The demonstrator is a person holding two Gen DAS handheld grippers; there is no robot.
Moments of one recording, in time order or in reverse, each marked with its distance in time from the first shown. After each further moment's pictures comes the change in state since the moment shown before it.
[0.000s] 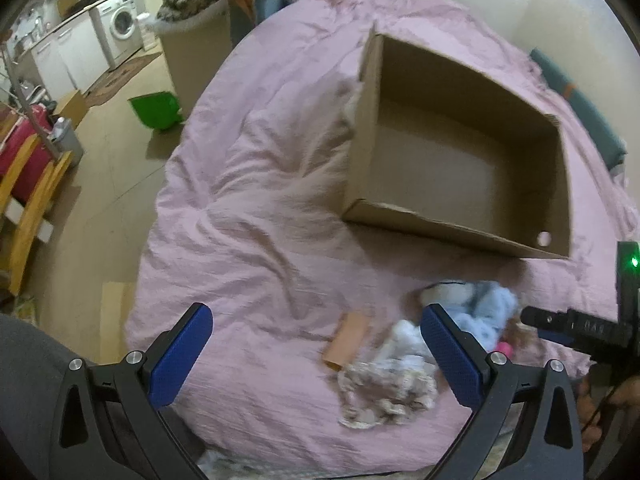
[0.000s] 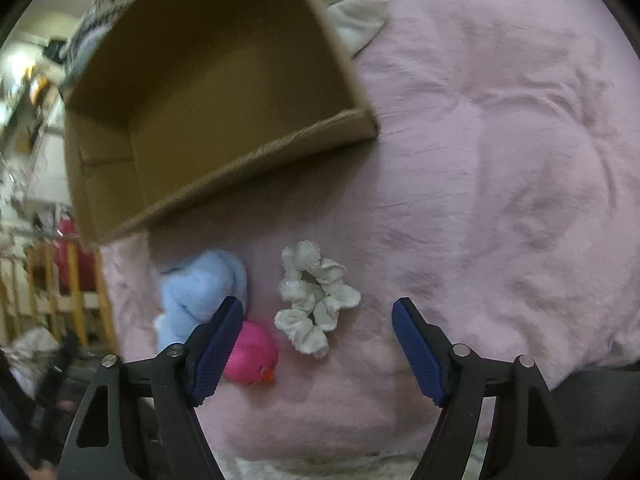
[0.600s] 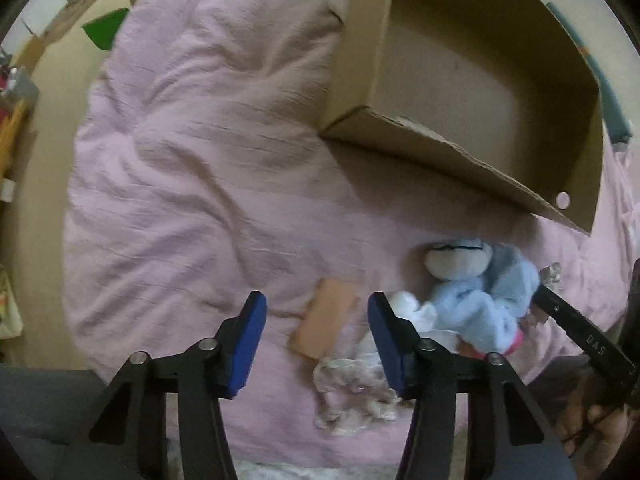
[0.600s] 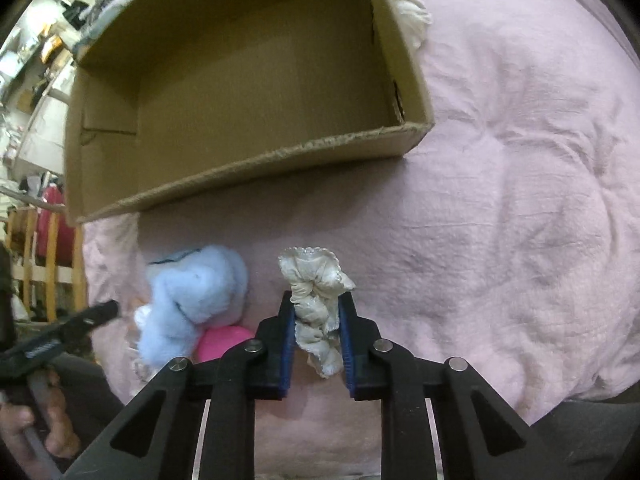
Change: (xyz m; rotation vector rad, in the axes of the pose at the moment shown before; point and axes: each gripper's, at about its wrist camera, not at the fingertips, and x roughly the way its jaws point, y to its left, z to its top) left arm 0.081 -0.010 0.006 0.005 0.349 -0.120; right arm 0.011 0.031 -0.004 -0.104 -0.049 -0.039
